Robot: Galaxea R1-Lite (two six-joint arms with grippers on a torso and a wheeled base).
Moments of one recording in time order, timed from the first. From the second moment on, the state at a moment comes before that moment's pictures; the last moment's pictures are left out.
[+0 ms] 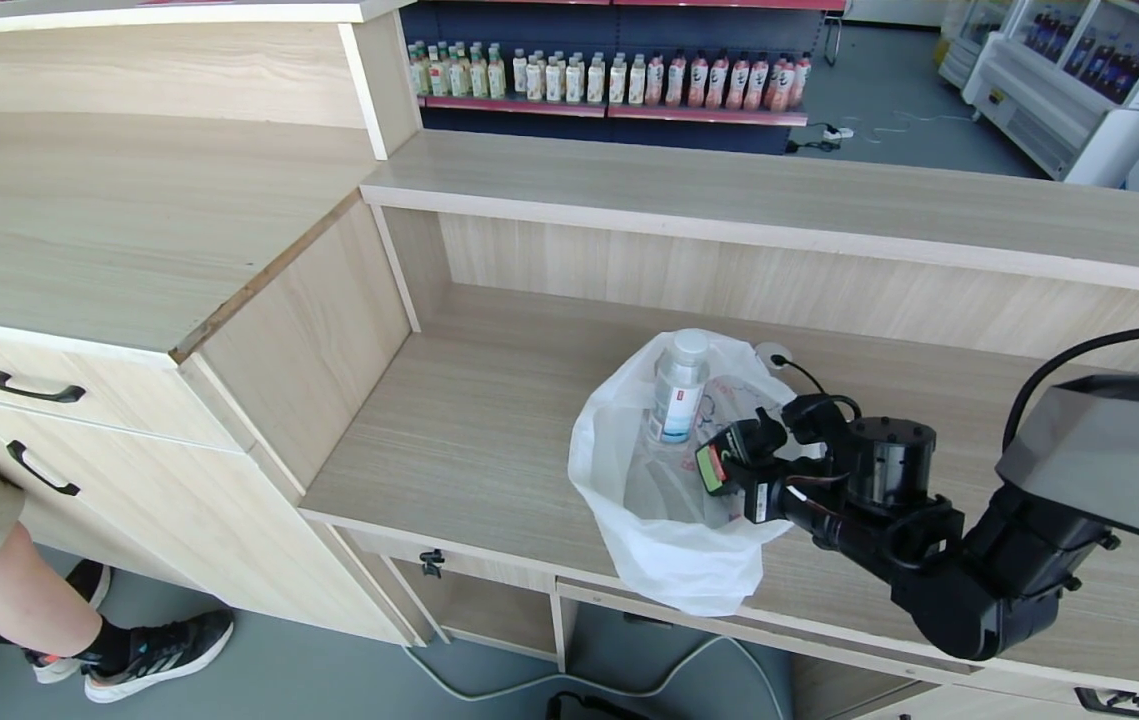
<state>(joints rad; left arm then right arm) 0.00 0.00 0.00 -0.06 0.07 0.07 0.34 2.19 -0.67 -1.27 0.02 0.04</state>
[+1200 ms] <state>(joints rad) 0.00 0.00 0.00 -0.06 0.07 0.07 0.28 1.48 -0.60 -0.65 0.02 -0.13</state>
